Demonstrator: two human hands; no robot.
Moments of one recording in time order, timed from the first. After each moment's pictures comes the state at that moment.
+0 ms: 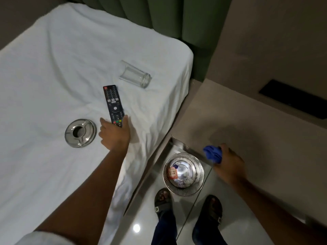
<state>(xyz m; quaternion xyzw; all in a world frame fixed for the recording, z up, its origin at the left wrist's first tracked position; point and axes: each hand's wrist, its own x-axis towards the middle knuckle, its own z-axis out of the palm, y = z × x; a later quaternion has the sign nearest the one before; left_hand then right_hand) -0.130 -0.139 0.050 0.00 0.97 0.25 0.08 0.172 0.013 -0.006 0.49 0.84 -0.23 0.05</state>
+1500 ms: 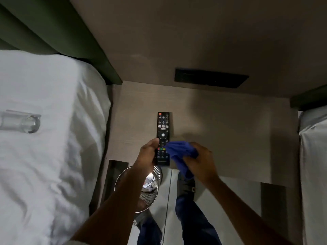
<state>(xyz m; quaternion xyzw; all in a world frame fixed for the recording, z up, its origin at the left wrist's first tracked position) 0.103 0.071 -0.041 -0.08 0.66 0.38 0.65 0.281 0.103 0.015 0.58 0.62 -0.51 -0.12</state>
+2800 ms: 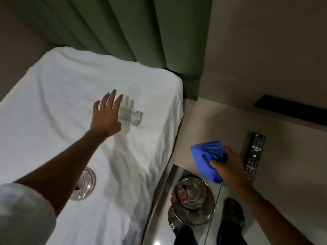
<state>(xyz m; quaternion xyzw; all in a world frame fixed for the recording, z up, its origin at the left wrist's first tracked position) -0.283 -0.020 0.103 0.50 0.86 -0.09 0.02 0.108 0.070 0.043 0.54 0.62 -0.55 -0.15</state>
